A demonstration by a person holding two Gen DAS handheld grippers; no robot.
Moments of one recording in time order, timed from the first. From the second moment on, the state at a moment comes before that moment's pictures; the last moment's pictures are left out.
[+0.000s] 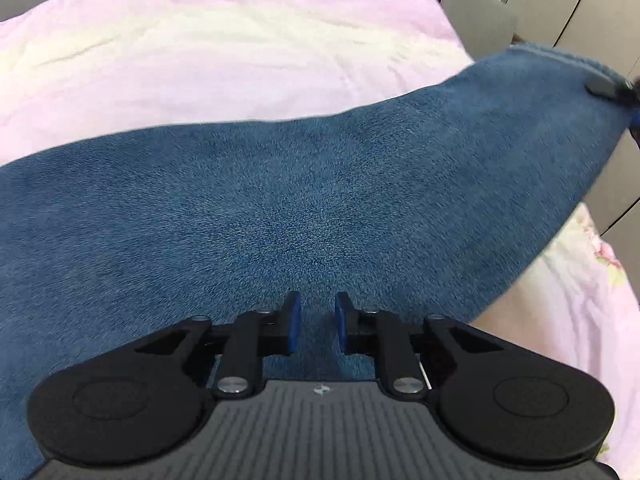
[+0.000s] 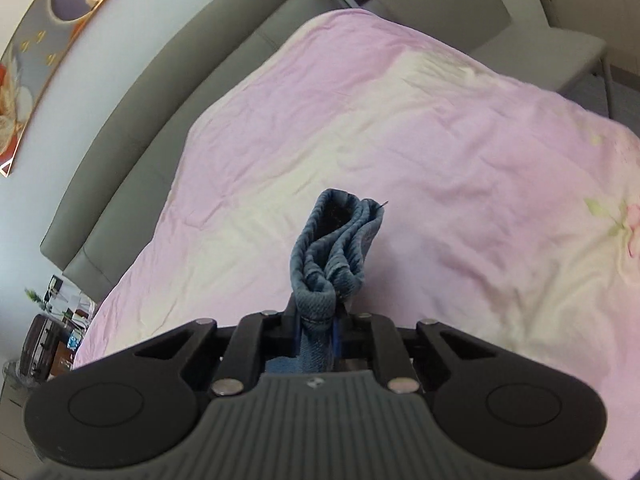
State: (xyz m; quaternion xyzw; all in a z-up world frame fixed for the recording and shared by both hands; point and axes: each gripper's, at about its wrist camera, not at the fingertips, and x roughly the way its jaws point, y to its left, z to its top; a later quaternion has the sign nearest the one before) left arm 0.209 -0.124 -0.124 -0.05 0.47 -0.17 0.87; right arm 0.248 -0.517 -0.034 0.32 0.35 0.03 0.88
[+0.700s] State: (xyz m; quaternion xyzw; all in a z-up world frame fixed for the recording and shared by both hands) left arm 0.104 0.137 -0.070 -0.18 0.40 -0.02 0.90; right arm 0.231 -0.161 0.000 0.06 0.41 0.21 0.88
